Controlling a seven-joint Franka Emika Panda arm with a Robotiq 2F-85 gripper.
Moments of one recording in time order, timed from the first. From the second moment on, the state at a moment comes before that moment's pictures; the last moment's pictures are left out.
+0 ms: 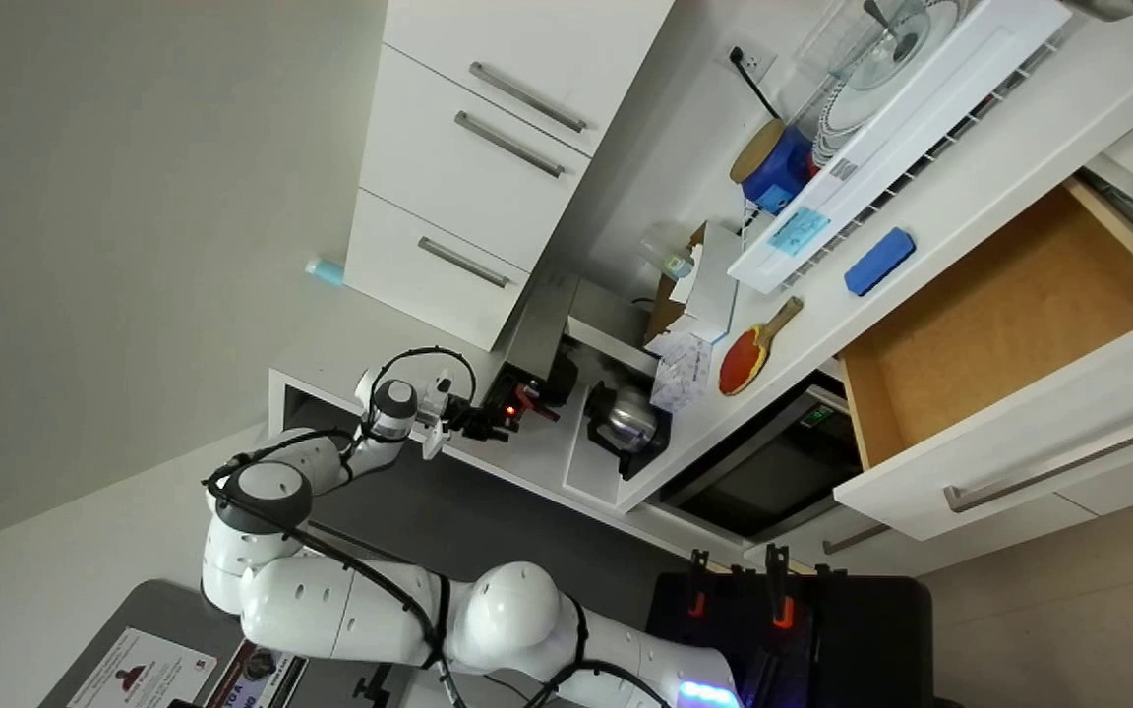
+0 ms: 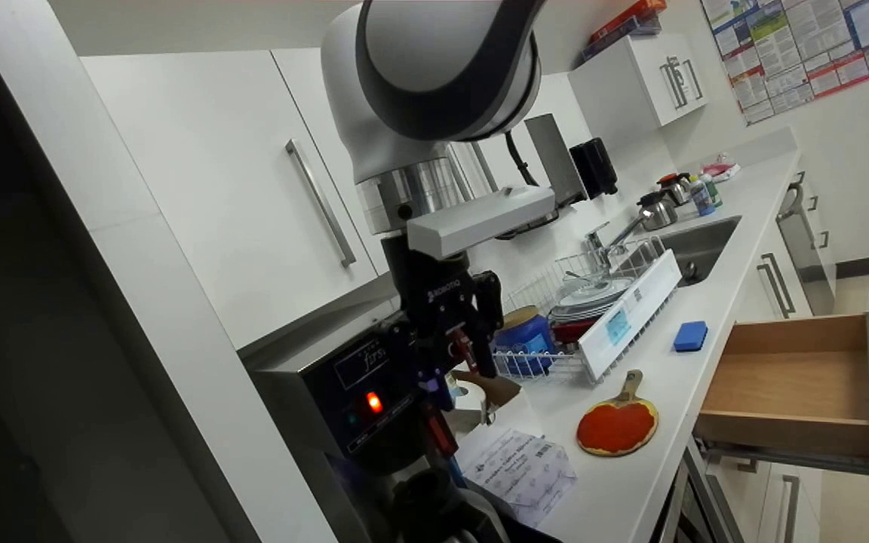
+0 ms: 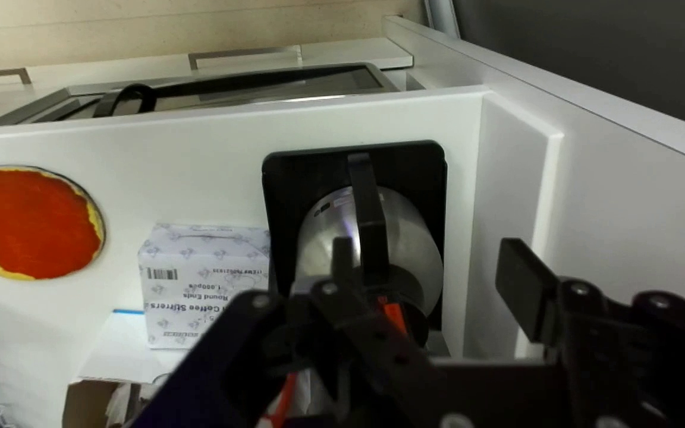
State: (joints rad) arm 0.26 -0.25 0.49 -2.12 0.12 2.08 0.49
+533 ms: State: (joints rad) arm 0.29 -0.17 0.49 -2.06 0.04 2.14 0.52
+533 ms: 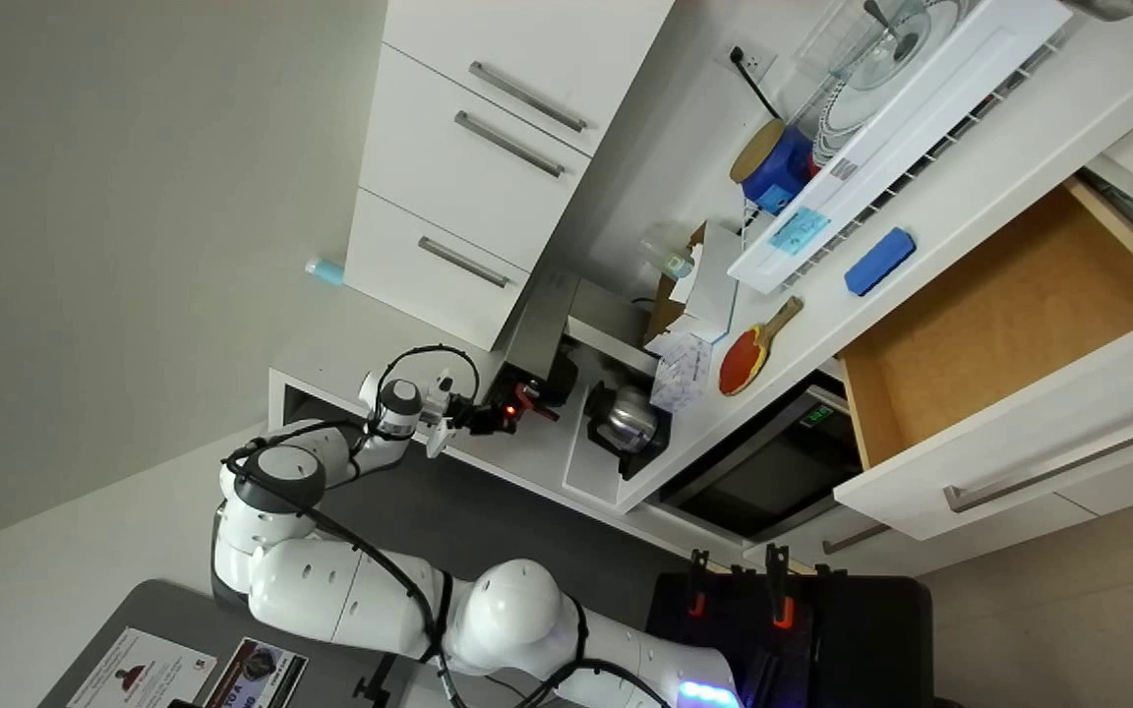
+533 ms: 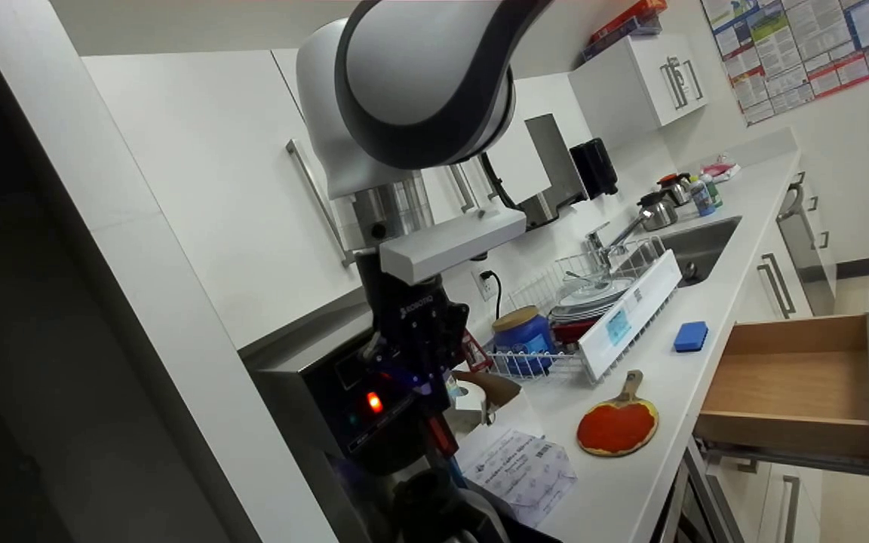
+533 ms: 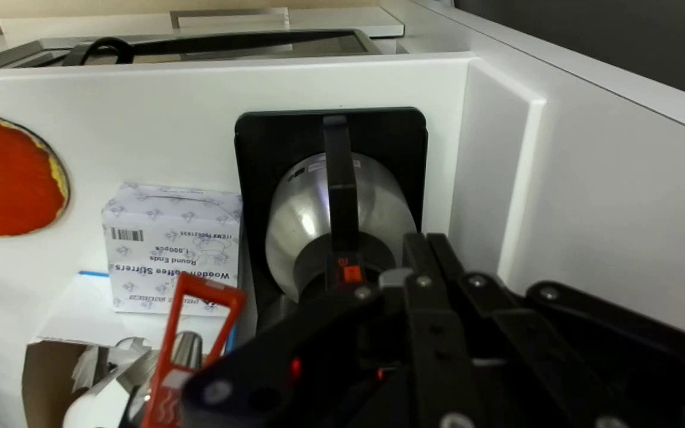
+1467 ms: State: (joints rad) arm 0.33 -0.17 0.51 -2.06 -0.05 2.22 0.61
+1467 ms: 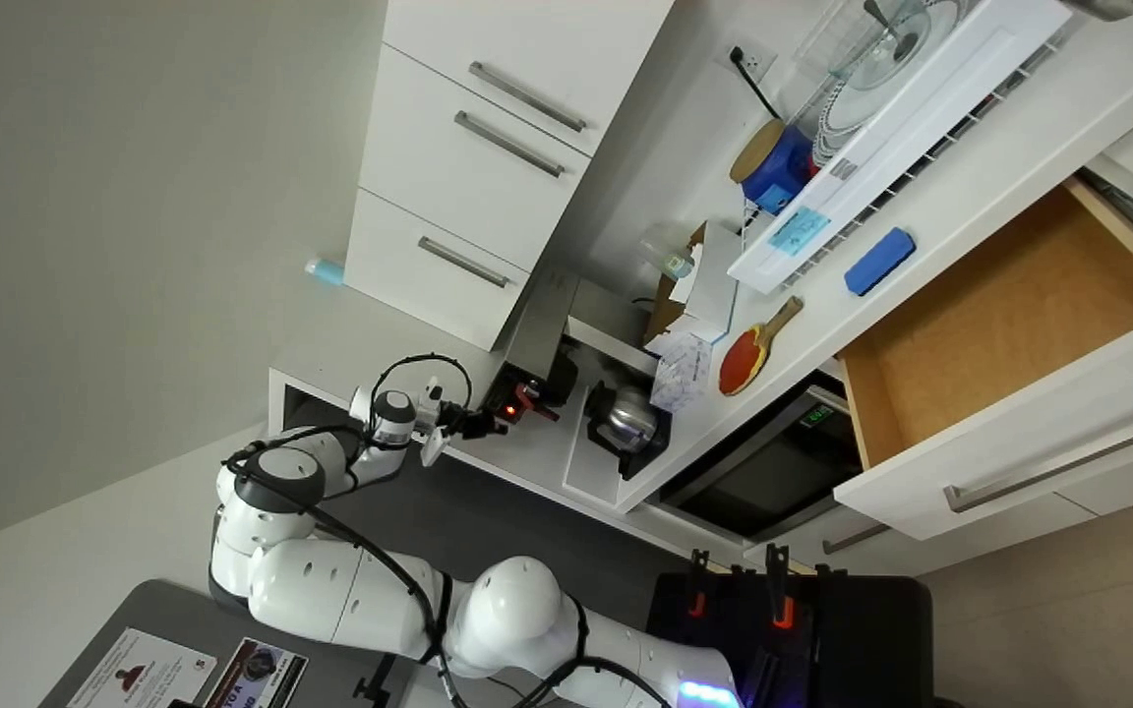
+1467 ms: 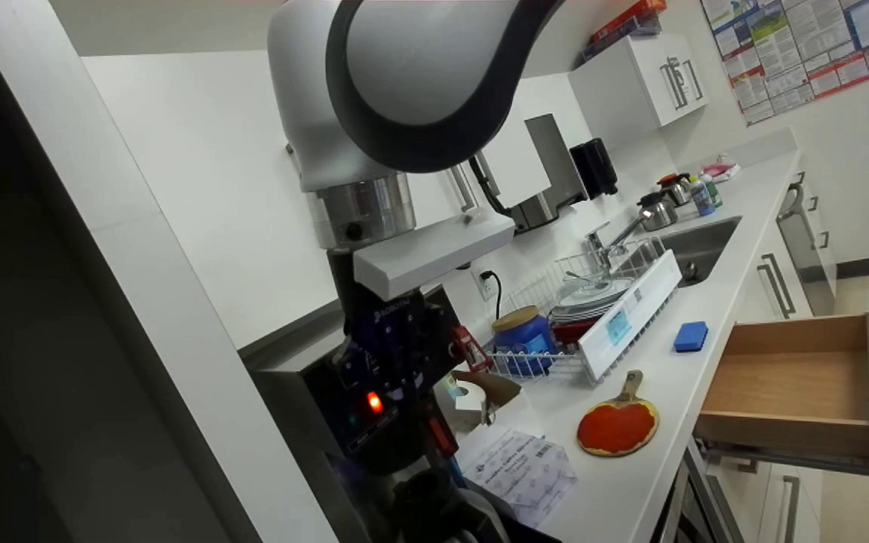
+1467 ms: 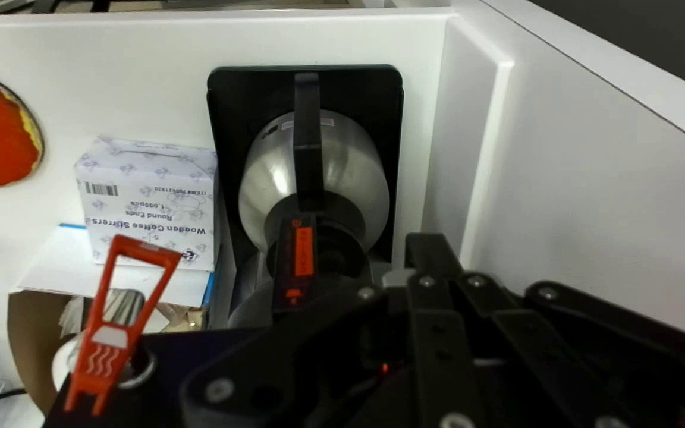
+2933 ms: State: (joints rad) arm 0.34 -0.09 0.52 -2.06 -0.35 2.37 0.93
